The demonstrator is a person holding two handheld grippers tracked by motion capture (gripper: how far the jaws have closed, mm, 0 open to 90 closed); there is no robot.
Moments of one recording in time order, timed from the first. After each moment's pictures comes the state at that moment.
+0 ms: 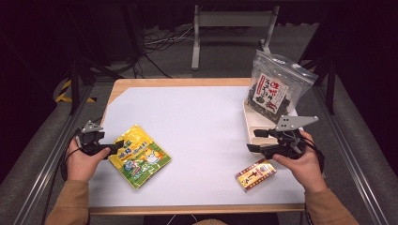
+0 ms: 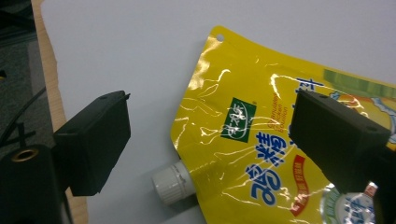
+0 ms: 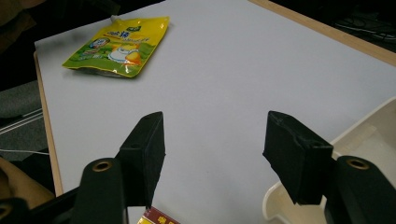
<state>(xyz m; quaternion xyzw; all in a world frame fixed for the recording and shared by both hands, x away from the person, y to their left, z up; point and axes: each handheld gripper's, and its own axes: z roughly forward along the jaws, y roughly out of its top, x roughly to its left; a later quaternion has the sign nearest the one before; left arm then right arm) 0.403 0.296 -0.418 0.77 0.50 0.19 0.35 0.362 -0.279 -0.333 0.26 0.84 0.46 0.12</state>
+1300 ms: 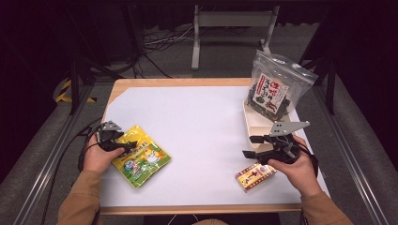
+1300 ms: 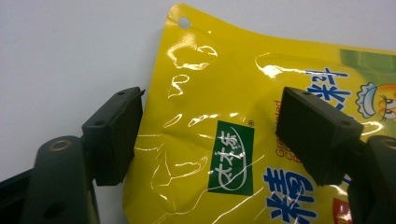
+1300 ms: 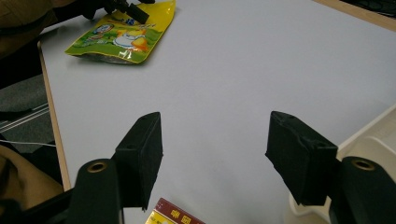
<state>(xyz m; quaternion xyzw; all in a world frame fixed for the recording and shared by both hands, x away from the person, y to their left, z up) 0.438 0.270 -0.455 0.82 0.43 0.15 0.33 0.359 -0.270 -0.350 0.27 0.85 0.45 0.10</state>
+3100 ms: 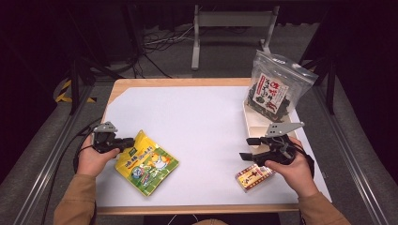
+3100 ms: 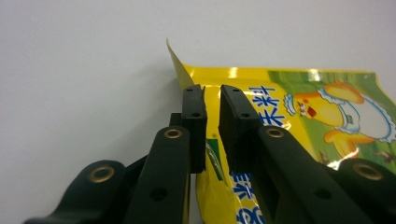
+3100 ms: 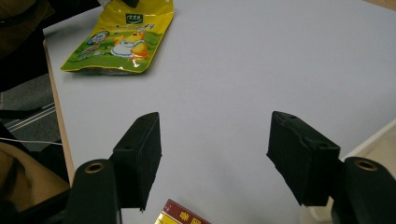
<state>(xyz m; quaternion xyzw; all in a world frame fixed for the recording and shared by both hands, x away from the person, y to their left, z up) 0.414 0.265 -0.424 0.84 0.39 0.08 0.37 0.361 -0.263 -0.357 0.27 0.85 0.45 0.08</state>
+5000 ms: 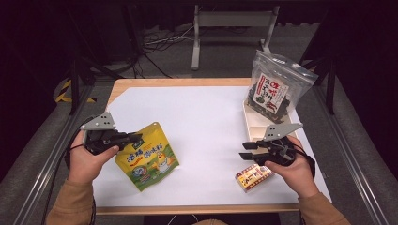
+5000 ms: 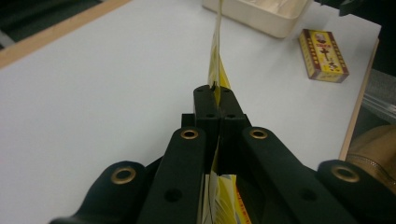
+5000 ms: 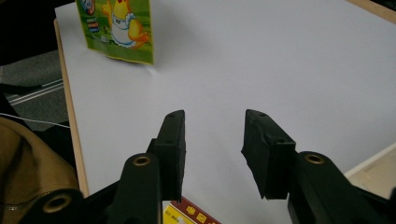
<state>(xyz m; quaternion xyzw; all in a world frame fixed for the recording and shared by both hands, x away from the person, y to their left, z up) 0.351 0.226 -0.306 0.84 0.25 0.12 0.46 0.353 -0.256 -0.346 0.23 0.87 0.43 0.09</state>
